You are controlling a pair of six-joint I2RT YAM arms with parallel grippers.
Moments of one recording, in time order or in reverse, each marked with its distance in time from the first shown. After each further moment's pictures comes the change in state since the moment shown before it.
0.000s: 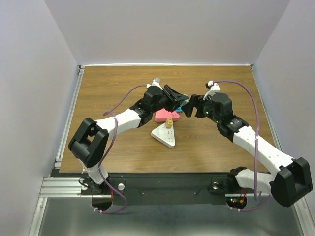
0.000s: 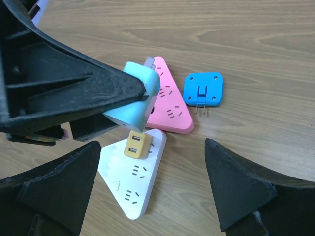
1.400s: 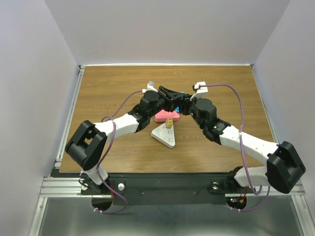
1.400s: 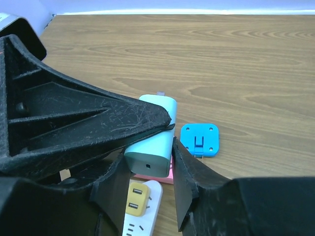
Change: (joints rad) left arm -0.011 -0.053 -0.117 0.181 -0.095 -0.182; right arm 0.221 0.152 -0.038 0.378 0.391 -0.127
